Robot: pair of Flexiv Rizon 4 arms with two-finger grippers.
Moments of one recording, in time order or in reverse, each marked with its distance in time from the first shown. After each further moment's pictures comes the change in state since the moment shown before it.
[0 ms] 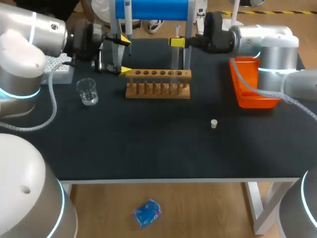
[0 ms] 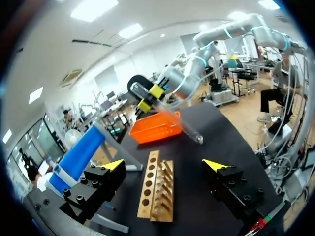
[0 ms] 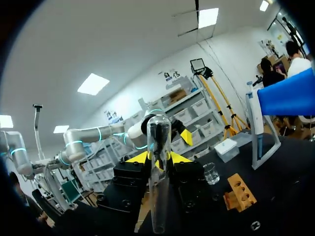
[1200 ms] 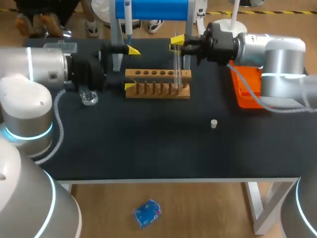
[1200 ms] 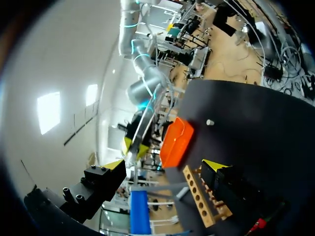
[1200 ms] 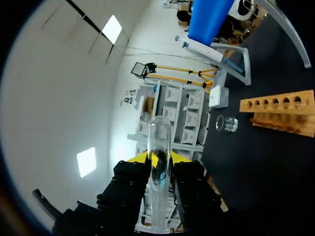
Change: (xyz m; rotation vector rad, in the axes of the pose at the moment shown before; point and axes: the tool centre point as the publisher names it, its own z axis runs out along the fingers) left arm 0.054 -0.050 0.006 0.059 -0.216 0.904; right arm 0.017 -0.003 0.005 -0.146 -0.156 0.907
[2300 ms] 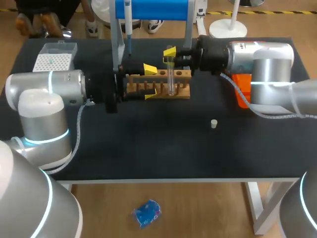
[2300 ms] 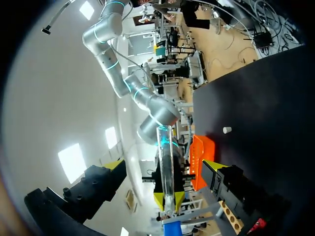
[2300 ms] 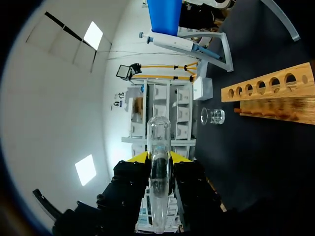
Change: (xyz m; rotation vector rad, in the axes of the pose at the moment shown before) left arm 0.017 -0.039 0.047 0.191 -0.210 0.336; right arm -0.054 0.003 0.014 0.024 -0.046 0.087
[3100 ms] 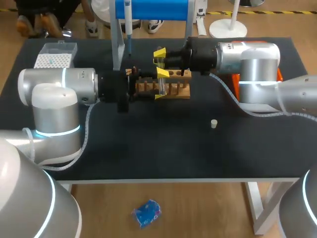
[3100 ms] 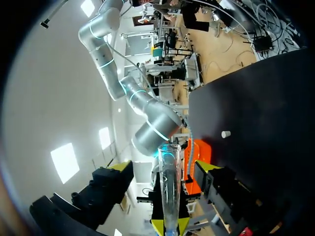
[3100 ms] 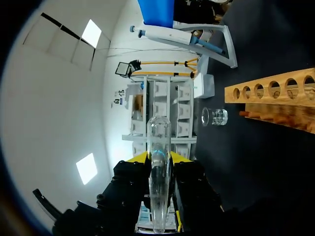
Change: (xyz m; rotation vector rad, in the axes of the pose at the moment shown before) left arm 0.010 -0.002 0.031 0.019 0.048 -0.031; right arm -0.012 0.009 0.027 0.034 0.013 0.010
